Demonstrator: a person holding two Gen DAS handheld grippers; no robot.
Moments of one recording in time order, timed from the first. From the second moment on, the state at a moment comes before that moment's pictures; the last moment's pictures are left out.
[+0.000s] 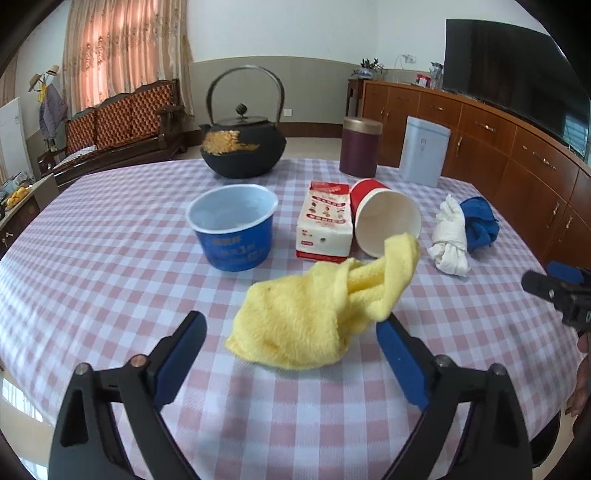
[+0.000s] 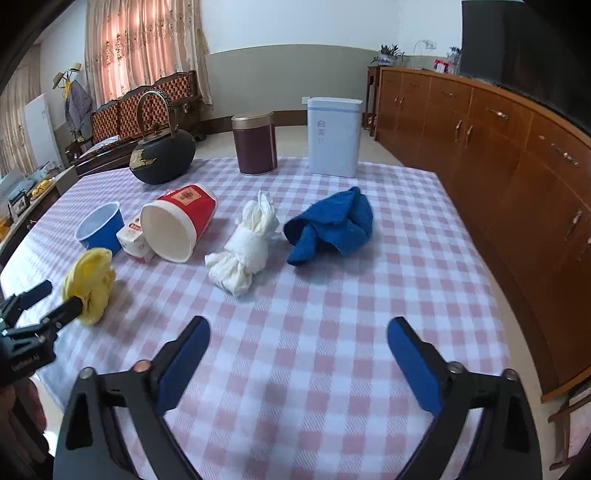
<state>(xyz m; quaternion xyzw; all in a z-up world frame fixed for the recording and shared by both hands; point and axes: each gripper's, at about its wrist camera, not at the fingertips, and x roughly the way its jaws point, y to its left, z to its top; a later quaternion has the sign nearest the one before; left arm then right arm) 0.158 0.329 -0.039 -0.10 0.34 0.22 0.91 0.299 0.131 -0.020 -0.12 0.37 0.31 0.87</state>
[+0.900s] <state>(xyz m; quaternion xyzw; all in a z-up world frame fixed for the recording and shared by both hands) 0.166 0.327 -0.035 -0.13 0.32 0.16 0.92 0.305 0.179 -0.035 -0.14 0.38 0.35 0.84</state>
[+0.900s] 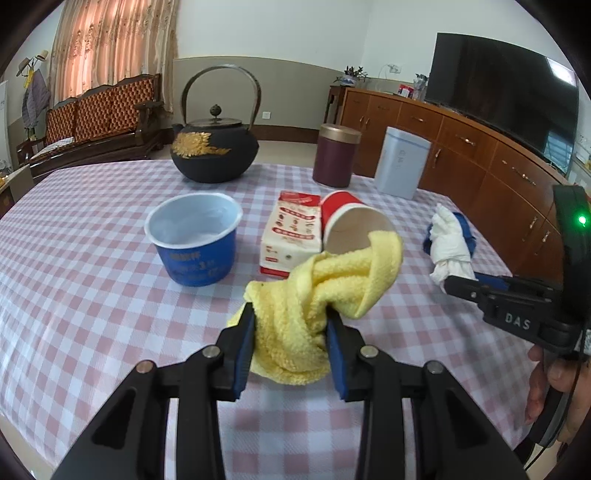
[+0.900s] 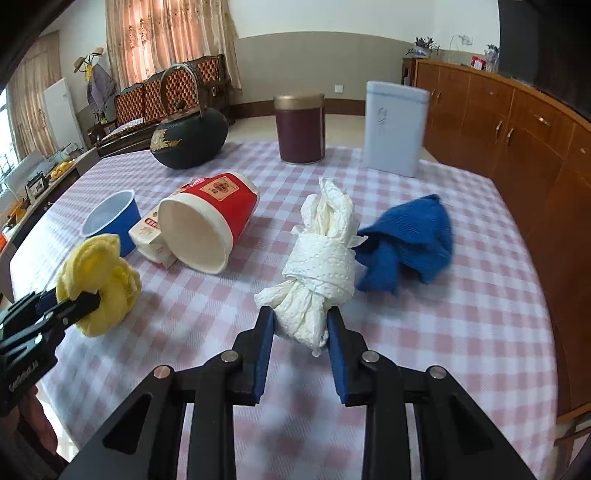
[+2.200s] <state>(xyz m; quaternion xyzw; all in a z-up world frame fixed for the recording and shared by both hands) 0.150 0.109 0.006 -0.05 0.31 -0.01 0.95 0.197 -0.110 0.015 -0.07 0.34 0.19 0.92</state>
